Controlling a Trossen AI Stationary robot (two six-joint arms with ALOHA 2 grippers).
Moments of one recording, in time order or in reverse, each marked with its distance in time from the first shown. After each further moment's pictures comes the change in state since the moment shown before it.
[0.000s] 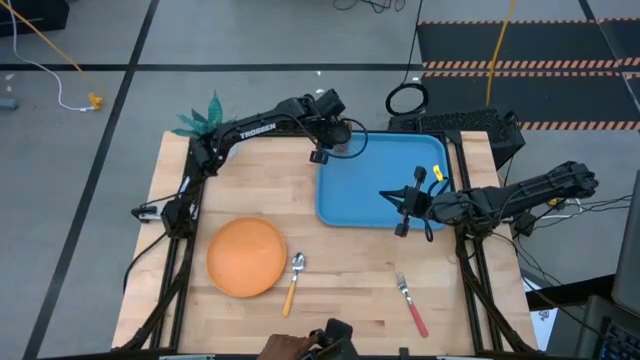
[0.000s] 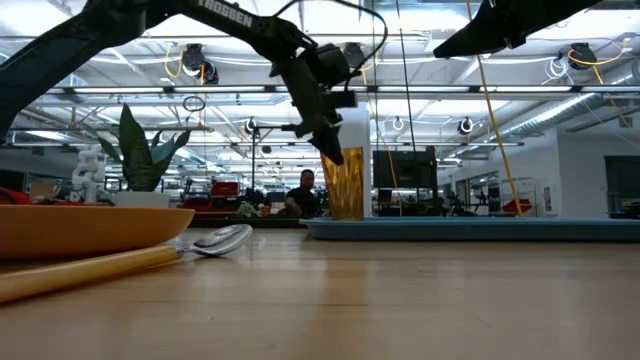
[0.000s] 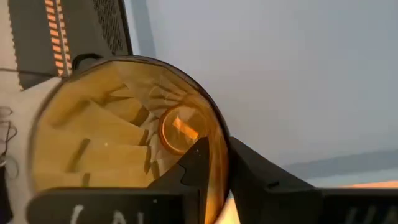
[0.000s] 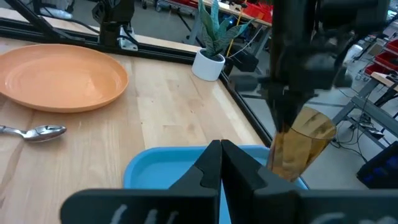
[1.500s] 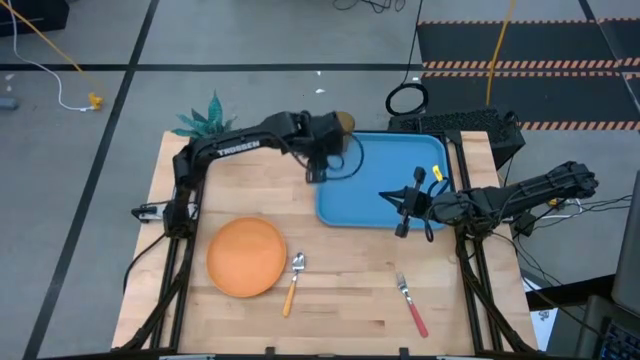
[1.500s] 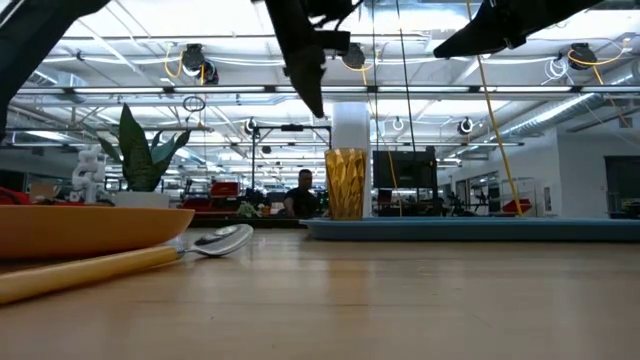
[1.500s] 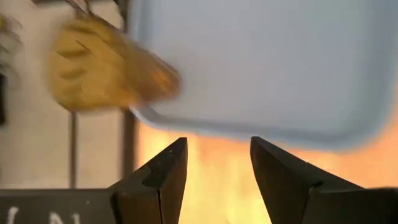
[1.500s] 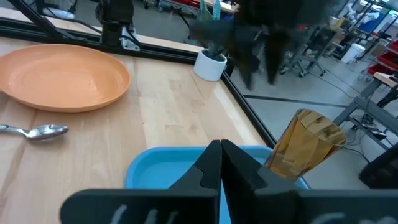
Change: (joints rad) left arm -0.225 -0.185 -0.001 -0.295 -0.257 -0.495; right arm 0.000 0.000 0.000 -0.001 -0.020 0.004
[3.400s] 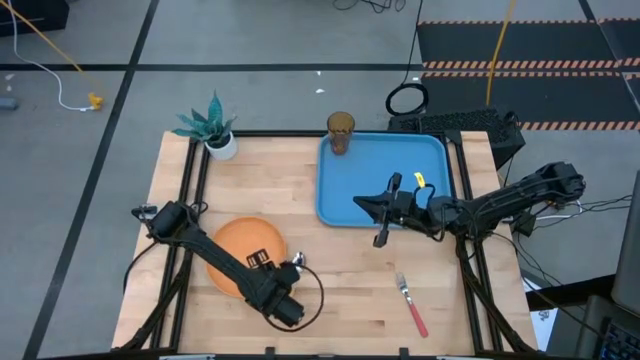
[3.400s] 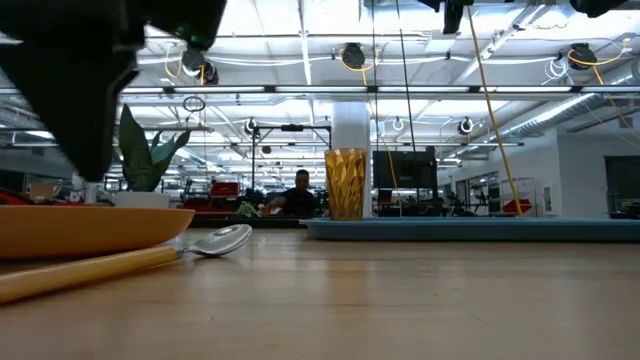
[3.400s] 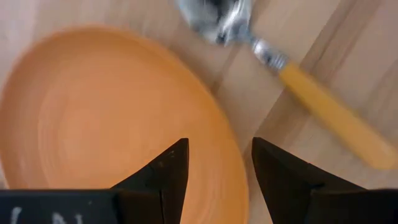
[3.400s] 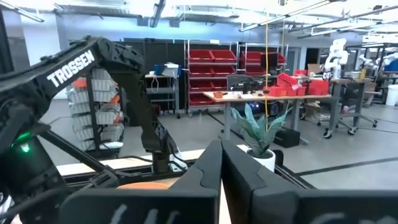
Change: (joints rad) left arm -0.873 0.004 -0.490 -0.099 -0.048 -1.412; right arm -0.001 0.317 0.000 0.832 -0.109 0.057
